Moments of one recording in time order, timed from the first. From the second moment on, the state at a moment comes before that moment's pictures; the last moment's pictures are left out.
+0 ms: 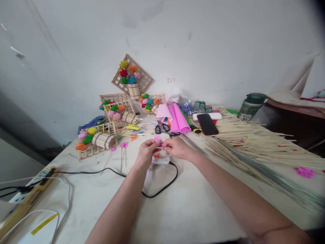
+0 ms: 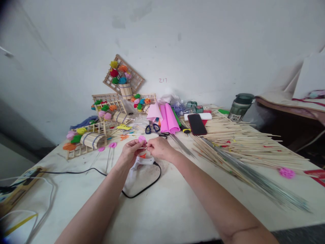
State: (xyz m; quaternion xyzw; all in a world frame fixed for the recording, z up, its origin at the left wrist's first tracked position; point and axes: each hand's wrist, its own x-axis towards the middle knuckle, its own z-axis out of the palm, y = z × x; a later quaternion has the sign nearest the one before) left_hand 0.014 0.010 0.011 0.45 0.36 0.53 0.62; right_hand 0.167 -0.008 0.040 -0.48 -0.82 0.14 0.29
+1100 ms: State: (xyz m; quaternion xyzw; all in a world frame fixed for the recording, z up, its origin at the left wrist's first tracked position) left_hand 0.027 -0.006 0.016 0.53 0.34 0.44 0.64; right_hand 0.171 -0.003 0.046 -0.43 -0.67 0.37 0.48
